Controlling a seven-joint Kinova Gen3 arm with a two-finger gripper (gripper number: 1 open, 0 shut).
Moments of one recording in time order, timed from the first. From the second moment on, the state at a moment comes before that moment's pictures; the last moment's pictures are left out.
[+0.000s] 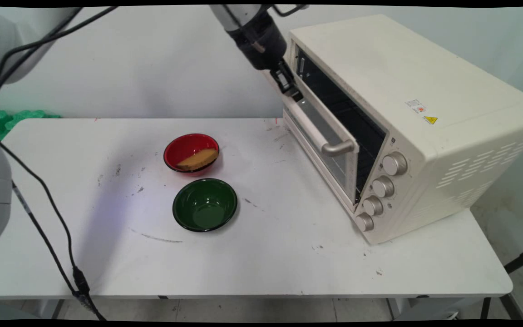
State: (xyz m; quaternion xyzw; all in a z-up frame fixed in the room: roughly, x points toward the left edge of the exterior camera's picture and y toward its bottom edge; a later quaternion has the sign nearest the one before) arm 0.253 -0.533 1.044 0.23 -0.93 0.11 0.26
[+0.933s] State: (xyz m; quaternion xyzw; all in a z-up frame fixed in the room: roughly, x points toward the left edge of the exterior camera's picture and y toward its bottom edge) arm 0.333 -0.466 0.991 0.24 -0.91 0.12 0.30
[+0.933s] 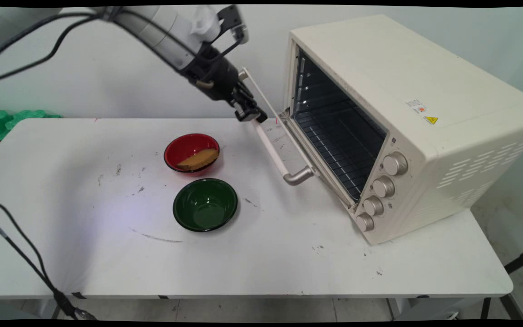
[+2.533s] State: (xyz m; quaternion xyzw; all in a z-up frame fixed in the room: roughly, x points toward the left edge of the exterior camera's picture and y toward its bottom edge) arm 0.428 -0.399 0.870 0.28 -0.85 0.13 0.43
